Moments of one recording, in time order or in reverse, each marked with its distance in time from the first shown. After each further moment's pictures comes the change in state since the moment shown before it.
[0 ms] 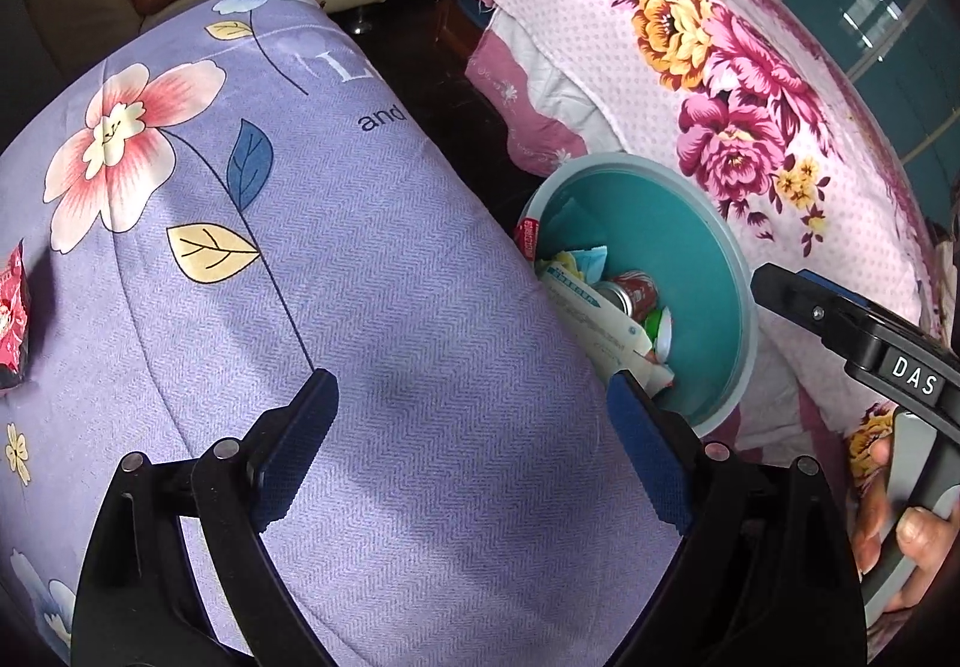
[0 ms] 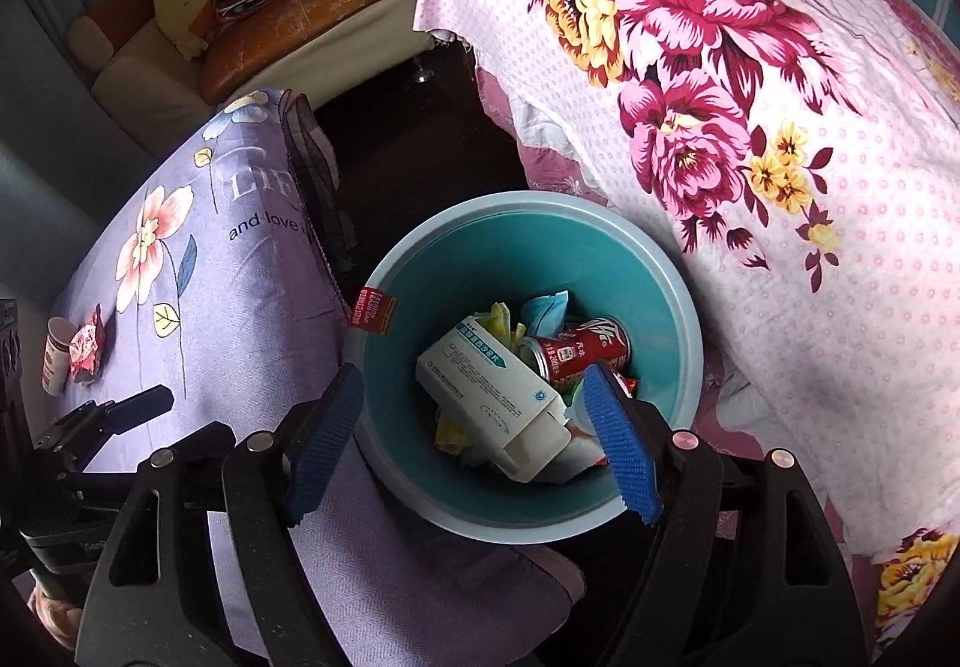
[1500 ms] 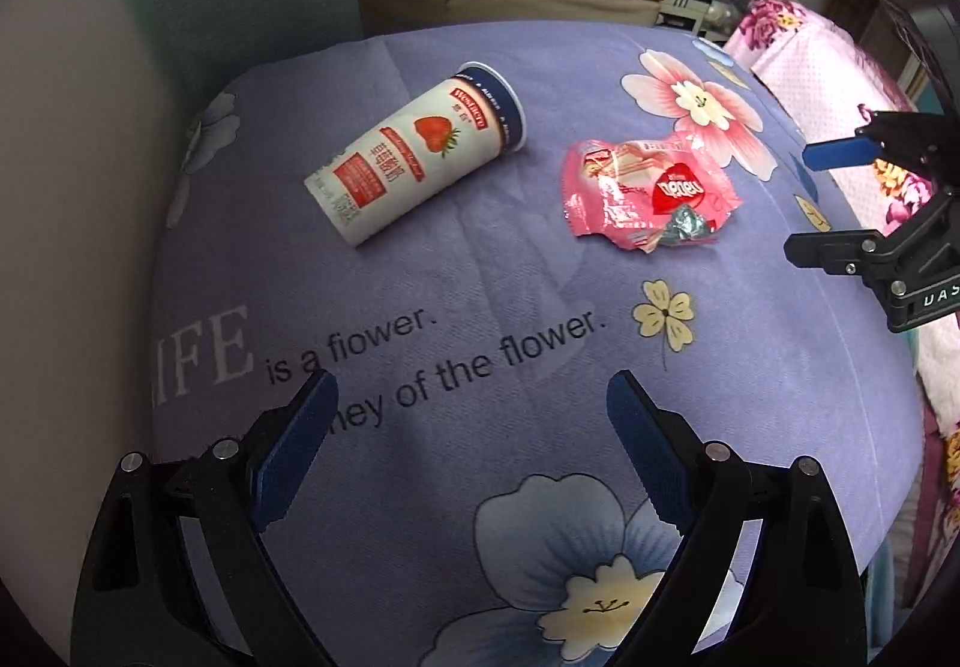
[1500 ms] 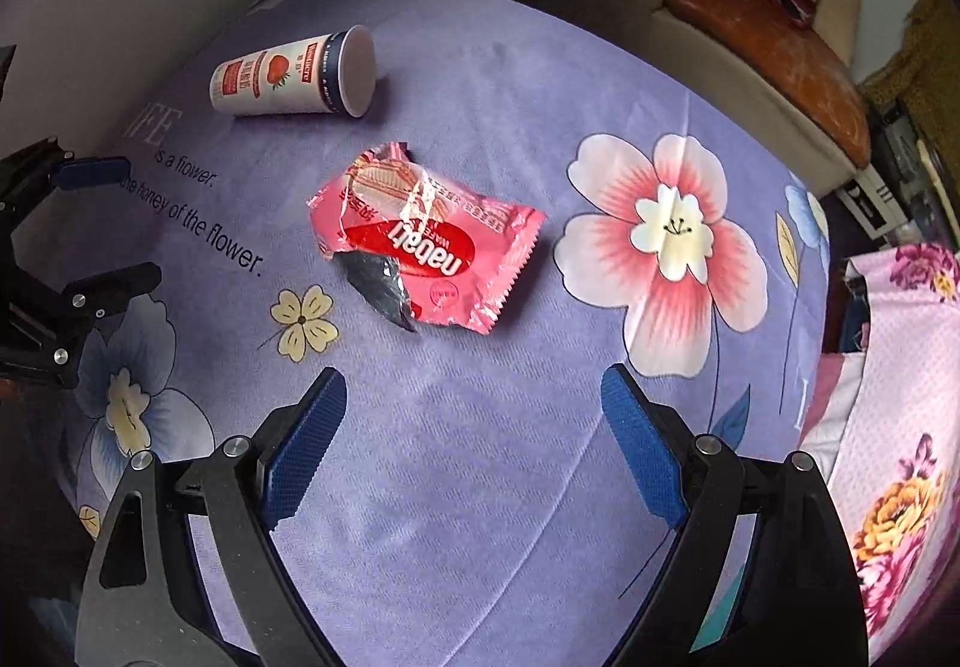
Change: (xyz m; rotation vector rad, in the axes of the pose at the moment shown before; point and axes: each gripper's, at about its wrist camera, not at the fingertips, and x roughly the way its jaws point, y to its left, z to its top) left arm -0.146 0.332 -0.132 -0.219 -0.116 0.287; right arm 0.071 0.421 -0.033 -1.062 0.212 0.125
